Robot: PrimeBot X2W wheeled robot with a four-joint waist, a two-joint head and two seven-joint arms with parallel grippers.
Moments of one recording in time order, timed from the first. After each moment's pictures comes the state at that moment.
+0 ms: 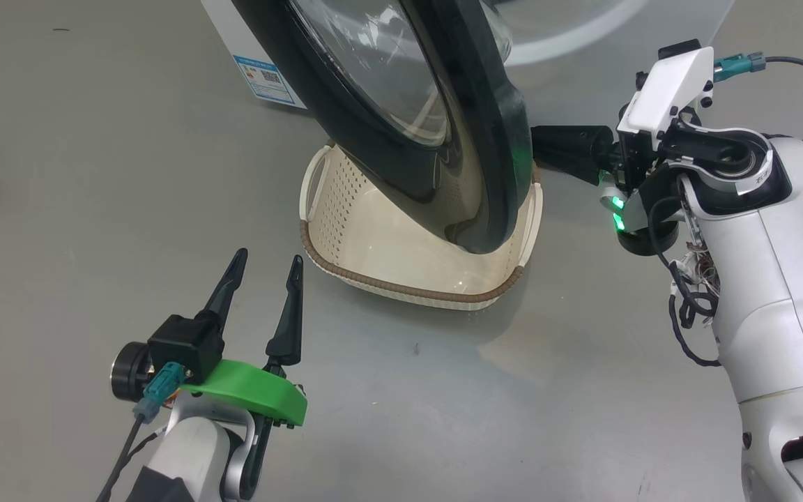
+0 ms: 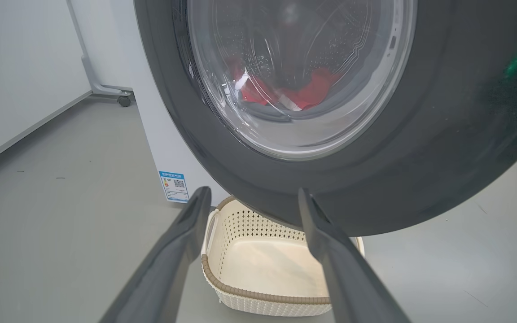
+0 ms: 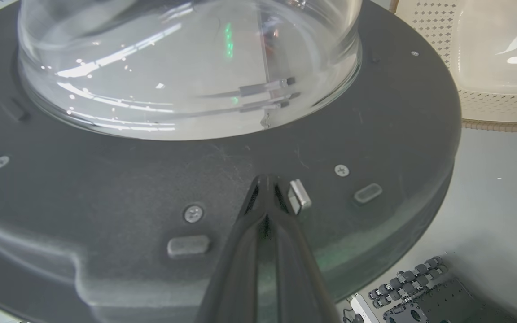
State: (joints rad) left arm -0.27 0.03 -0.36 0.27 -0.40 0.04 -0.25; right arm -0.84 -0.07 0.17 0.56 1.47 -0.11 0.98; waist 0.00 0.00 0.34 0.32
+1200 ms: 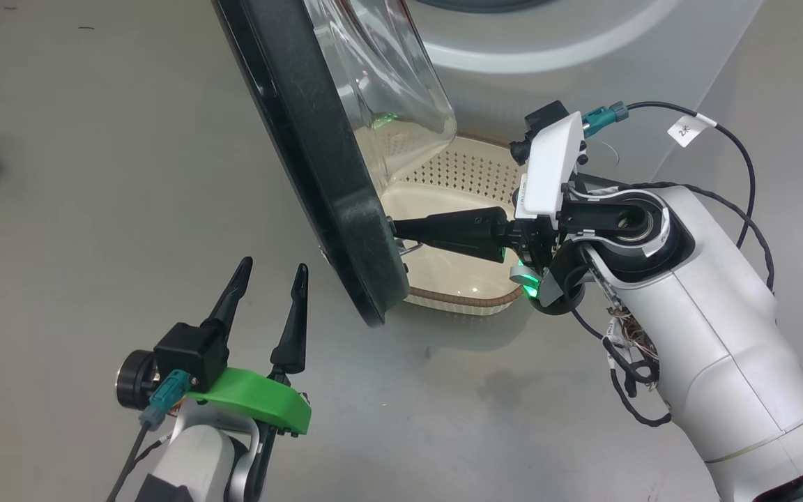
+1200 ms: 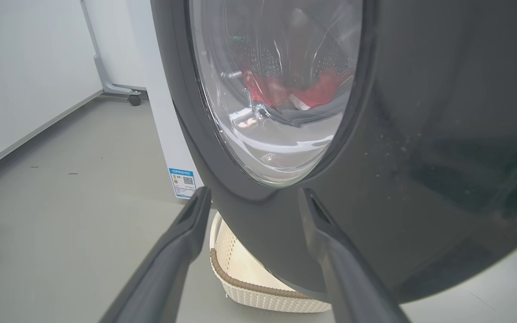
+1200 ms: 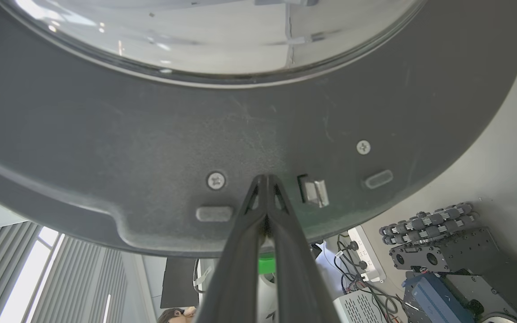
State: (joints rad) left arm -0.25 0.03 -0.37 0.27 -0.40 0.05 -0.25; right arm -0.75 -0.07 0.50 0.39 1.72 -0.11 0.97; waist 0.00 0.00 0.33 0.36
